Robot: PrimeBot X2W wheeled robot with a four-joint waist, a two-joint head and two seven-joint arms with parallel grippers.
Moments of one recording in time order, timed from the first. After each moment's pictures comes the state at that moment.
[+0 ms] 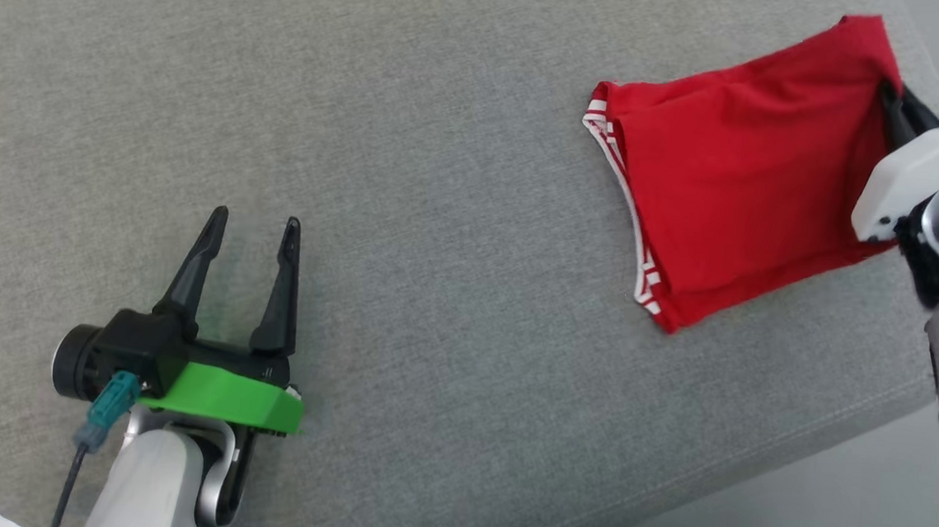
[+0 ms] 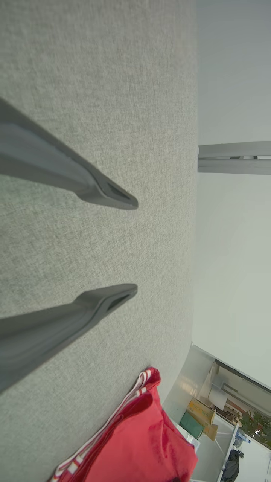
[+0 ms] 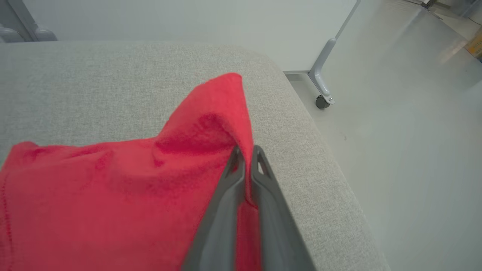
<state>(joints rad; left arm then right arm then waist) -0.23 0.11 -0.18 0.16 -0.25 -0.13 -0.26 -0.82 -0.27 -0.02 0.71 0.17 0.13 0.04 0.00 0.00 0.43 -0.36</state>
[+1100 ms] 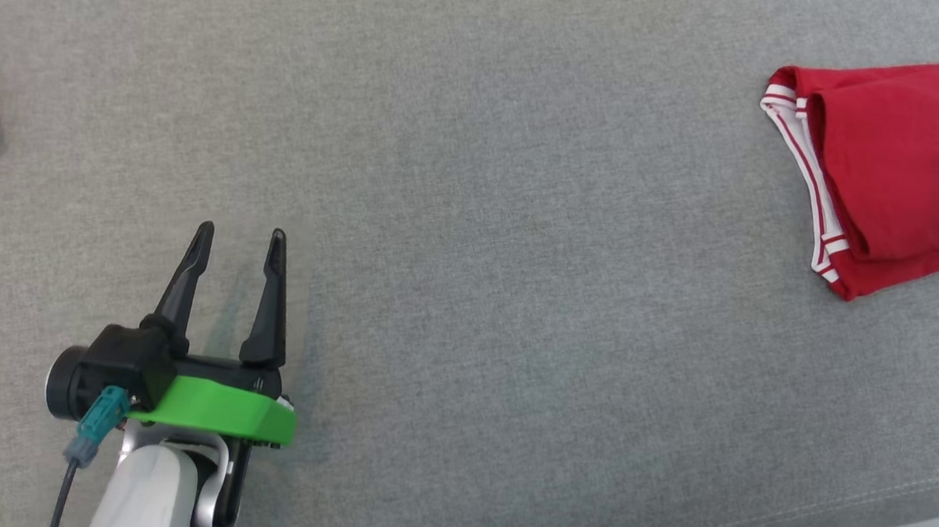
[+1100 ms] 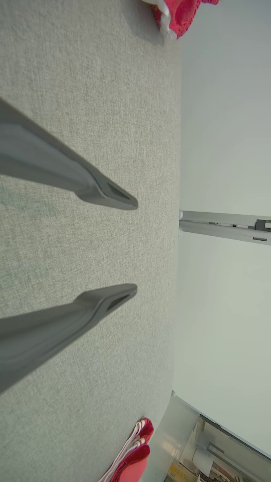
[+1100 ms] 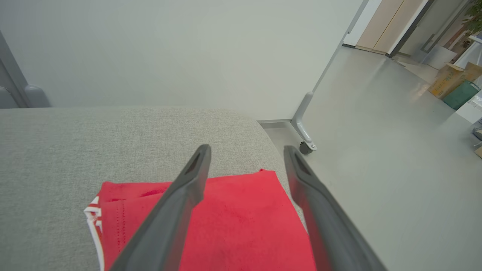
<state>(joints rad) -0.20 0.09 -0.15 0.15 -0.26 -0.12 -0.26 -0.95 -0.35 -0.28 0.93 -0.07 0.13 -0.15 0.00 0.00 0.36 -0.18</state>
